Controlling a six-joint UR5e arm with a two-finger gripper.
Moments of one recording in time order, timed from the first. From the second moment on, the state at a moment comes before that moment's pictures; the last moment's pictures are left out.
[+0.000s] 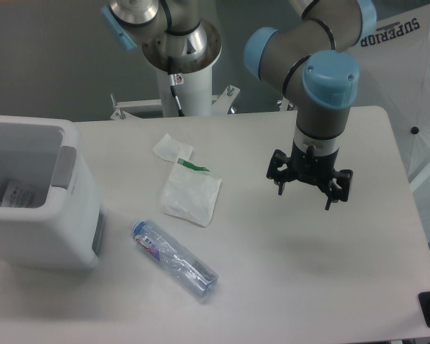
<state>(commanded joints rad) 2.64 -1.89 -1.58 -1.08 1.51 1.05</state>
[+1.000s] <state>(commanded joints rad) 2.48 -1.80 -1.88 -1.06 1.52 0.98</state>
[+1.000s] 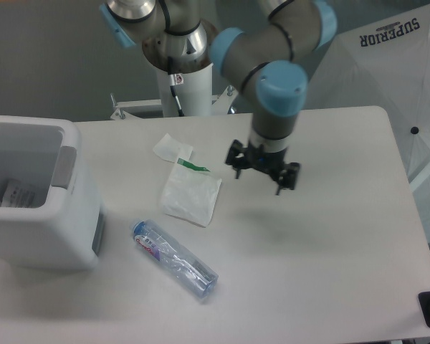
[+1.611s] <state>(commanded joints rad) 2.42 -1.93 -1.92 -0.97 1.55 0.90</state>
